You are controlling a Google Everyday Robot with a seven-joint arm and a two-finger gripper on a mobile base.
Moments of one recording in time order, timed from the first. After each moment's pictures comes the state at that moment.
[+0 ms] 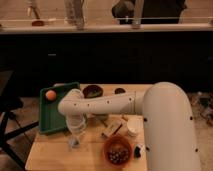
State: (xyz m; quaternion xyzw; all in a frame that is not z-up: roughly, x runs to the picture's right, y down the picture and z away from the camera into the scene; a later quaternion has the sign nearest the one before) arm -0.151 0.262 0.768 -0.41 -0.18 -0.34 0.83
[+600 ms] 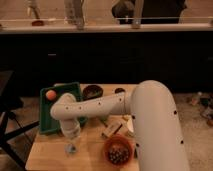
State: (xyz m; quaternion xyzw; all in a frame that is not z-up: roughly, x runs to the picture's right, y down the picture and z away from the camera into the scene) arm -0.162 0.294 0.760 -0.44 -0.17 -0.37 0.79
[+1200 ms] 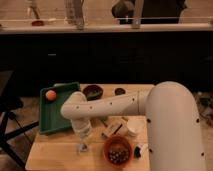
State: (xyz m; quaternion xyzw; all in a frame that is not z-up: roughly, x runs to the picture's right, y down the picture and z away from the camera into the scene) arm -0.095 0.275 0.756 -0.45 -0.11 -0.32 0.82
